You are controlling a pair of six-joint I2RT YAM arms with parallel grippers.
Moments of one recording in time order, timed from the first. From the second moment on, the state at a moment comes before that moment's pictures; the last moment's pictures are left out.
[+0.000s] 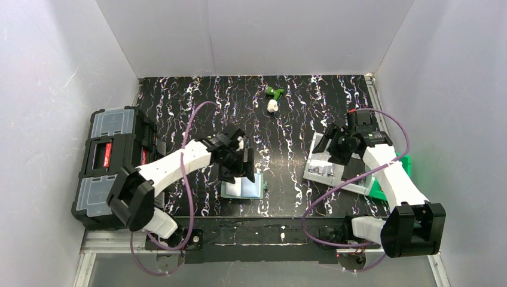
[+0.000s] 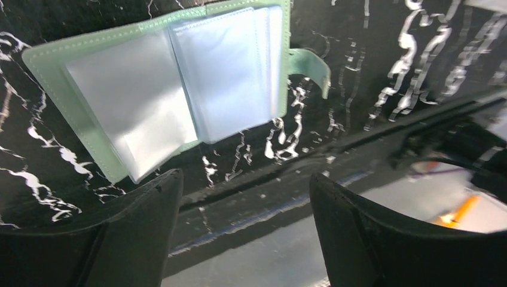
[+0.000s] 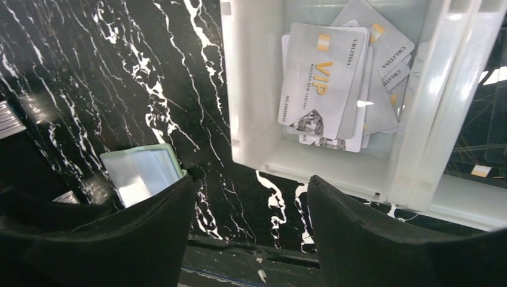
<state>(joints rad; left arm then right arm) -0.72 1.47 1.07 -0.82 0.22 -0.68 0.11 1.20 0.94 -0.77 -0.26 0.58</state>
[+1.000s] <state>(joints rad) -0.94 1.84 1.26 -0.87 -0.12 -0.62 0.33 1.28 0.91 -0.74 -0.29 0.65</state>
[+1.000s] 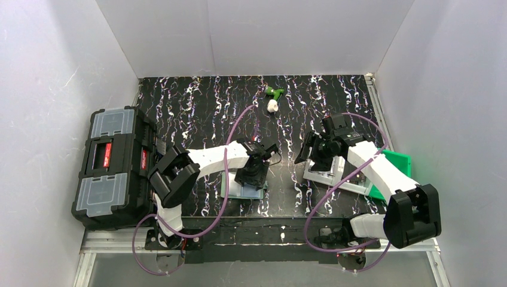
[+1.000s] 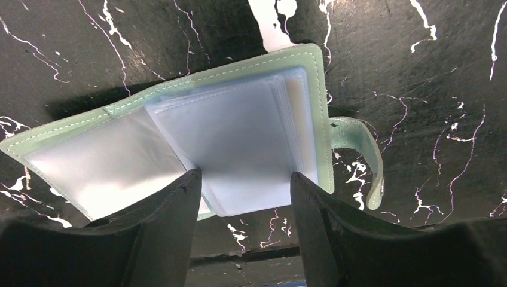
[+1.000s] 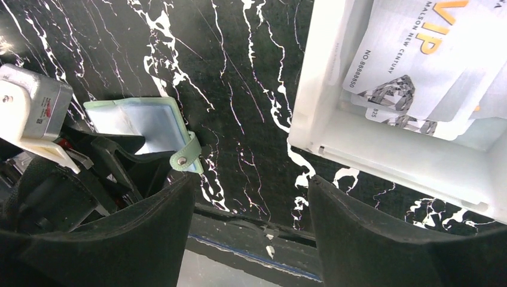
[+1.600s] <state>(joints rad) -0.94 1.84 1.24 -0.85 -0.13 -0.63 0.41 1.33 0.92 -0.72 -0.29 0.68</state>
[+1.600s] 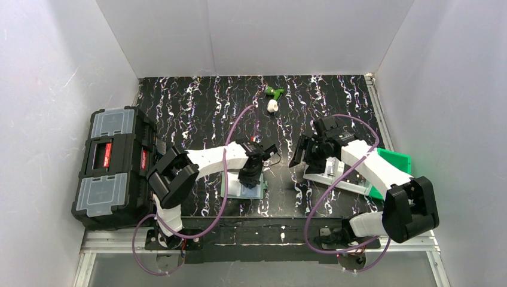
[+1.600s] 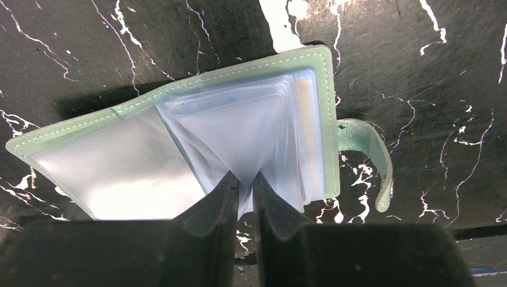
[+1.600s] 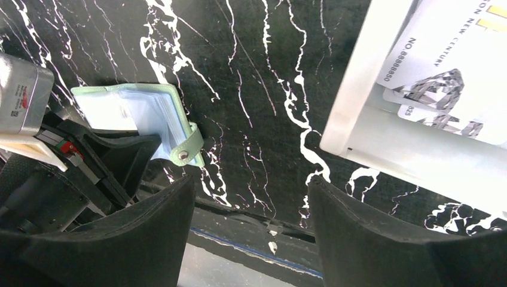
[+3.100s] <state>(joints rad) -0.63 1.66 0.89 -0.45 0.40 -0.70 0.77 1.76 1.03 -0.36 -0.51 0.90</state>
